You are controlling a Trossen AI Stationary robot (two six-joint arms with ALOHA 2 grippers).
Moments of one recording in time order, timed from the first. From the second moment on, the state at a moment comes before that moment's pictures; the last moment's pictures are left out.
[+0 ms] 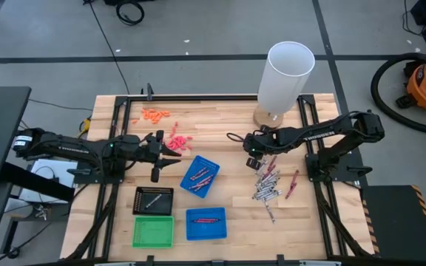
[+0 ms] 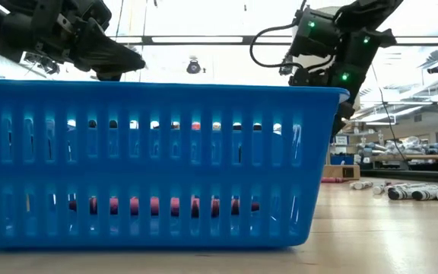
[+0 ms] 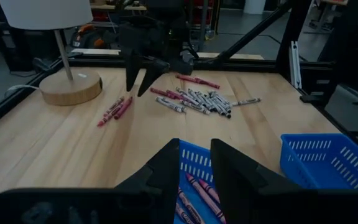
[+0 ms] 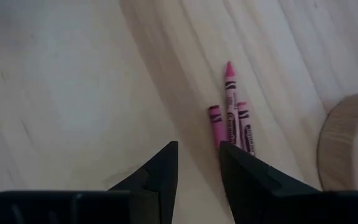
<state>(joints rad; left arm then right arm) -0.01 0.79 0.29 0.32 0.01 -0.04 -0.06 1.46 0.82 -0.53 0.33 0.27</state>
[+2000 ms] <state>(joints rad) -0.01 0.79 0.29 0.29 0.01 -0.06 0.62 1.82 1.11 -0.89 -0.06 1.58</state>
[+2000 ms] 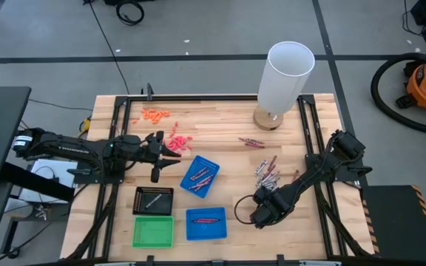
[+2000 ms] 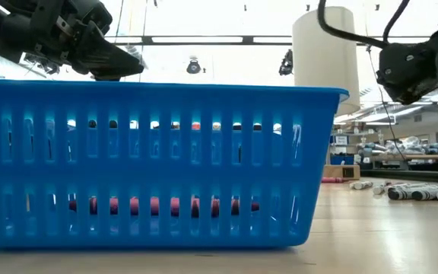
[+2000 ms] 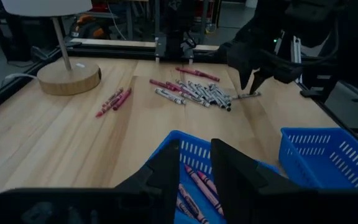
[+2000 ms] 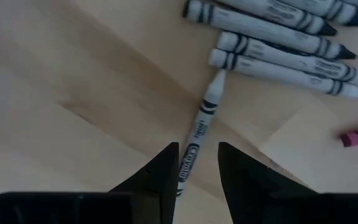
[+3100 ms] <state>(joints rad) -0.01 0.79 0.29 0.28 0.01 -0.12 0.65 1.87 1.11 -0.84 -0.04 1.57</state>
